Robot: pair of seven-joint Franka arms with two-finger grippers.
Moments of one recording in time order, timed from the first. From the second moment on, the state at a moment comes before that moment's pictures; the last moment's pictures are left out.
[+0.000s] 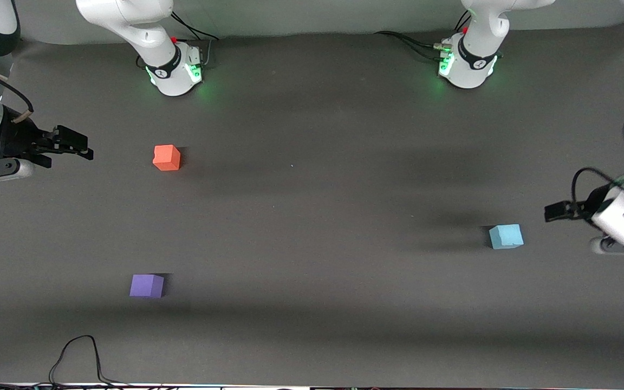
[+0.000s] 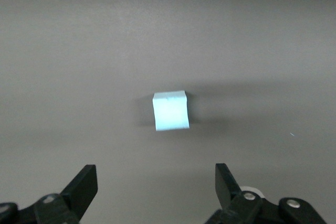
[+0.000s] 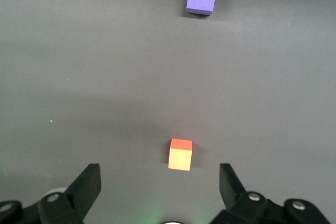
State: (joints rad) left arm 0.01 0.34 0.03 -1.62 0.00 1.88 0.07; right arm 0.06 0.00 -0.03 -1.64 0.07 1.55 -0.09
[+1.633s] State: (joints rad) left arm 0.01 0.60 0.03 -1.88 0.00 2.40 0.05; right arm 0.06 0.00 -0.05 -1.64 0.07 1.55 -0.09
